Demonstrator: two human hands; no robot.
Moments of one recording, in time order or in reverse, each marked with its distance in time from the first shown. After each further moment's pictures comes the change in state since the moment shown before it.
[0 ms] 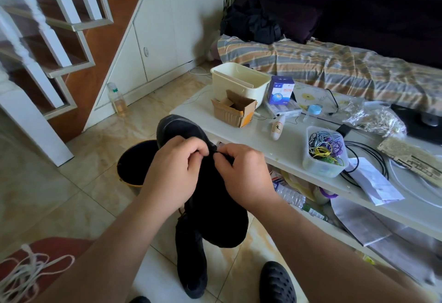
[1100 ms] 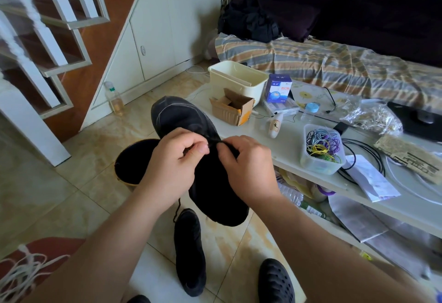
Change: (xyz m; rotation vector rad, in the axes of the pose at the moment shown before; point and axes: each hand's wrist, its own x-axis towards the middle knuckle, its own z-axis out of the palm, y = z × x) left_hand 0.004 0.010 -0.005 -0.372 -0.049 -0.128; right_hand 0.002 -0.002 -0.007 -0.017 0.166 -0.065
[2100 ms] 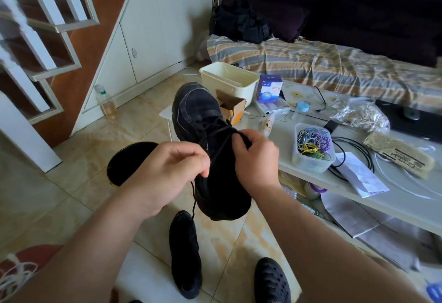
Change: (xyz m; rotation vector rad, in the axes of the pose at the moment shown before) left_hand -0.008 0.038 -0.013 -0.277 -0.295 -0.099; right_hand 0.011 0.014 -0.015 0.148 0.094 0.383
